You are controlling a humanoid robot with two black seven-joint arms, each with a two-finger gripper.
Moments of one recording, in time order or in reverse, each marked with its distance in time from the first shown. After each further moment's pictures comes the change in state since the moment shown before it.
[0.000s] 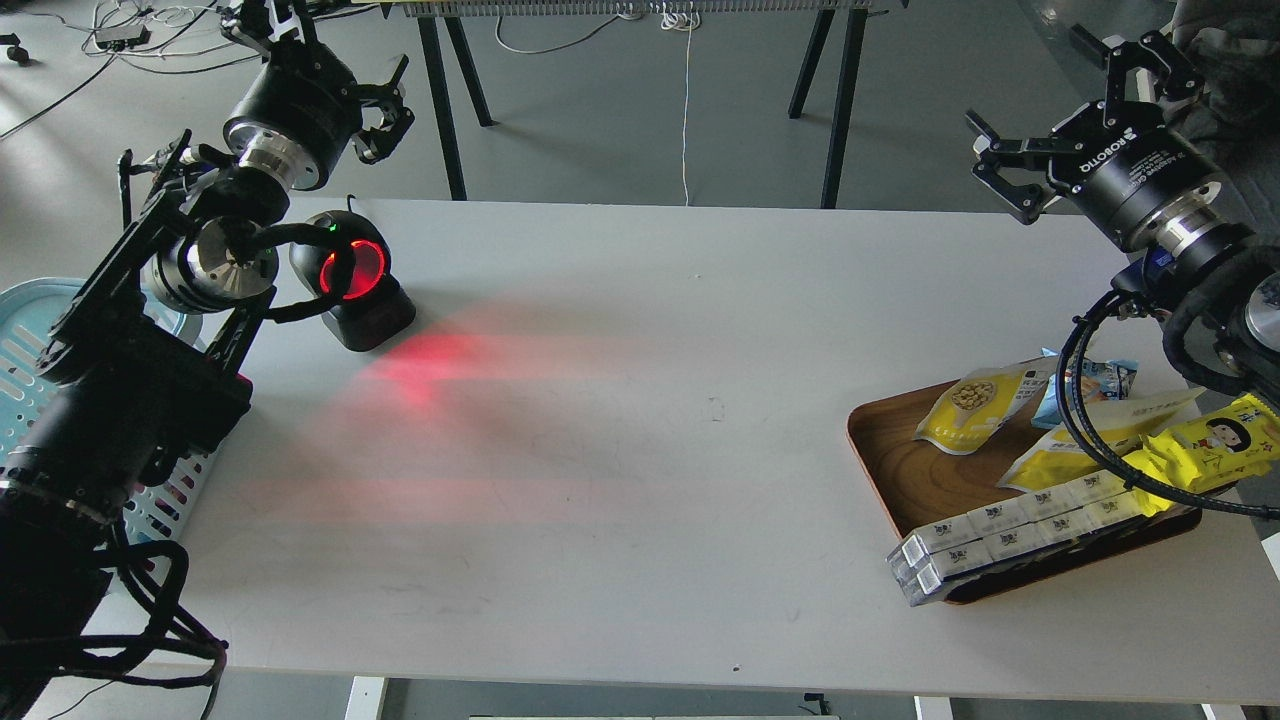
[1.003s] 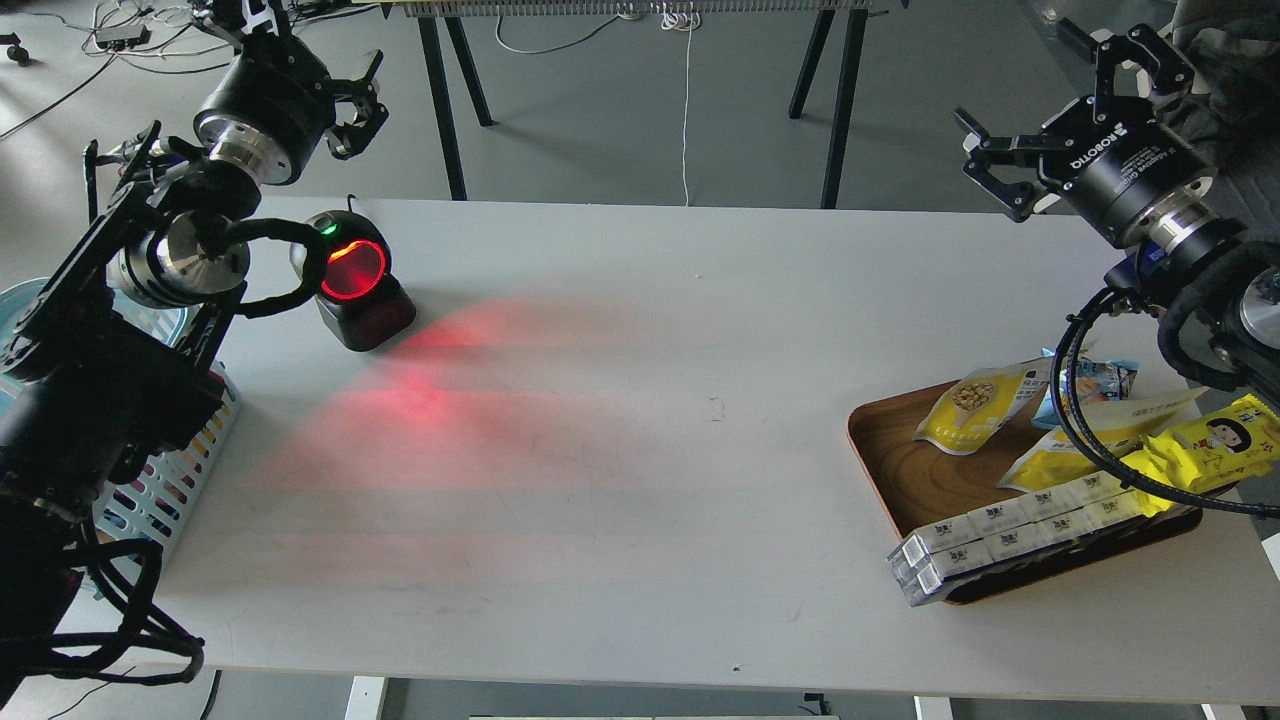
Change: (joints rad) left arm 0.009 0.058 0.004 -0.006 0.009 -0.001 0.015; right arm 0.003 -0.004 -0.001 0.013 -0.014 -0.002 -0.009
